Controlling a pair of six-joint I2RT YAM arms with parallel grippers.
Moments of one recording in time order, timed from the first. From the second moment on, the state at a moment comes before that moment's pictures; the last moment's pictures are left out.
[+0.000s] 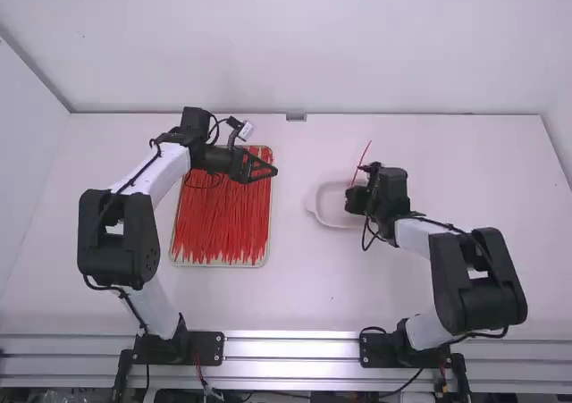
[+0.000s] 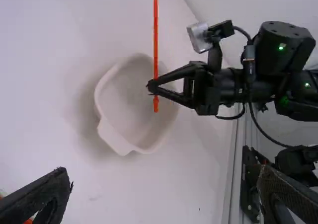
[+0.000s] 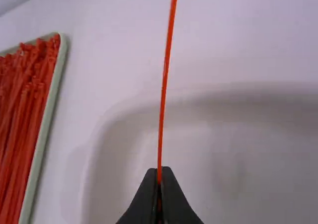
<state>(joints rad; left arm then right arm) -0.04 1.84 1.34 -0.63 1.16 0.29 0.16 1.65 0.61 0.28 -0.33 0.37</state>
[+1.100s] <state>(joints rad) 0.17 1.64 1.34 -0.88 0.92 0.44 0.05 1.09 0.61 -0.14 -0.33 0.29</state>
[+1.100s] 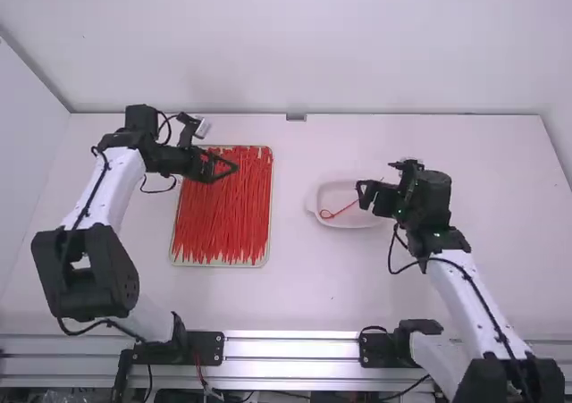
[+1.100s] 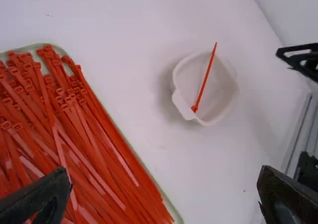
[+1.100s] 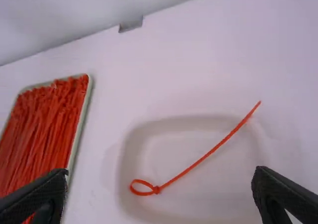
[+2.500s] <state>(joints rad) 0.00 1.09 0.85 -0.35 0.40 0.02 0.00 0.30 0.02 -0.11 -0.02 0.00</state>
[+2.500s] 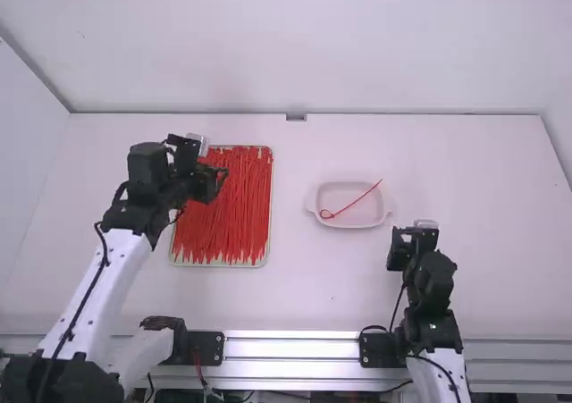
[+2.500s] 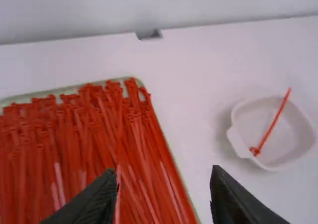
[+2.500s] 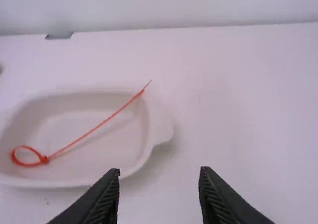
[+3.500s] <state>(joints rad) 0.00 0.46 0.23 -0.11 0.01 0.00 0.00 0.01 0.01 -0.10 -0.02 0.00</state>
